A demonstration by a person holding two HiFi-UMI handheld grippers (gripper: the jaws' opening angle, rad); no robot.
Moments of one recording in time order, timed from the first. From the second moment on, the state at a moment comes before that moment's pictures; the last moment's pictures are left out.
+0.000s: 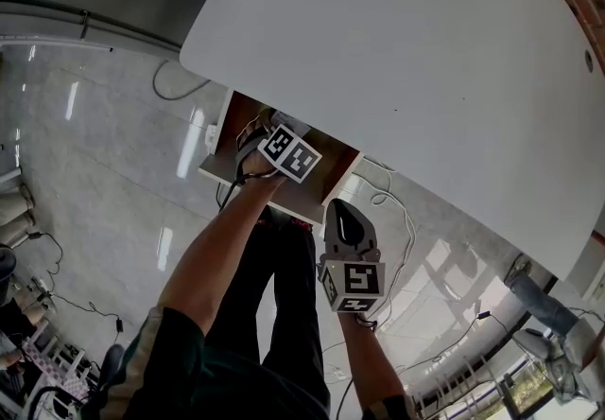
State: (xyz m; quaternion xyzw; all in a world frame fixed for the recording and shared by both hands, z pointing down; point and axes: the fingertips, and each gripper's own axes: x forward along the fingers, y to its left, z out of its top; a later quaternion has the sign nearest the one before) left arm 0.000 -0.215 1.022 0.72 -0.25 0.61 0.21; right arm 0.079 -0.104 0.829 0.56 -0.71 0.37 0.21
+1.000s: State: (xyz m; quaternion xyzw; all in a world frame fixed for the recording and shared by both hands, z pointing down) left arm 0.006 -0.228 0.956 0.75 -0.26 0.58 0.17; right arm 0.063 -0.100 0.806 0.55 -0.72 0.37 0.21
